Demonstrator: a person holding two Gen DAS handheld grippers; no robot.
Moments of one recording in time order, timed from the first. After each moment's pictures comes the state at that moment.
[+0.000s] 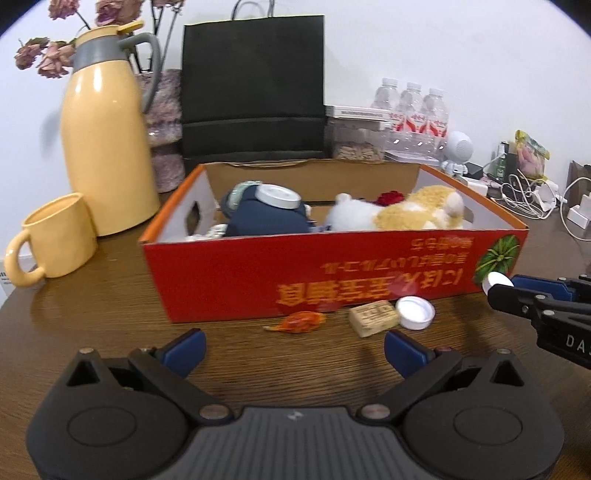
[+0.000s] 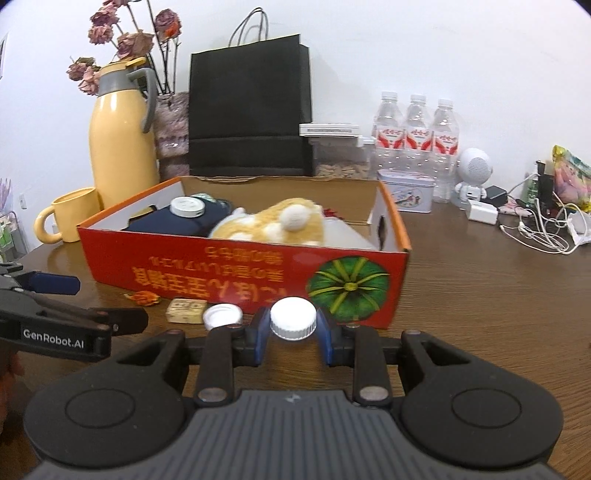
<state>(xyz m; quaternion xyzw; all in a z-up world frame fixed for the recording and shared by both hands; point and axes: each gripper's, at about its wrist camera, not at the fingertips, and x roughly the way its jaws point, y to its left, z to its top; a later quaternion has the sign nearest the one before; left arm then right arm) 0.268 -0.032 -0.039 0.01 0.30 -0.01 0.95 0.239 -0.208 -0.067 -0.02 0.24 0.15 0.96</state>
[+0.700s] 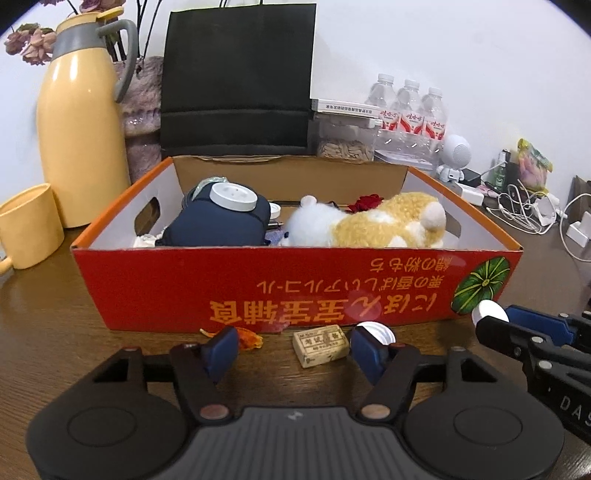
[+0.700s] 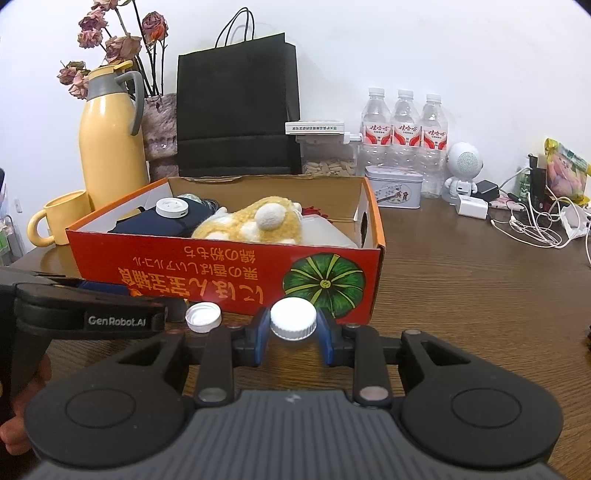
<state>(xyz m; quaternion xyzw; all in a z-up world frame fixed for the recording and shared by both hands) 0.297 -0.064 -0.042 -0.02 0.31 -0.01 0.95 0.242 -0.221 -0.067 -0.02 0.24 0.14 0.96</state>
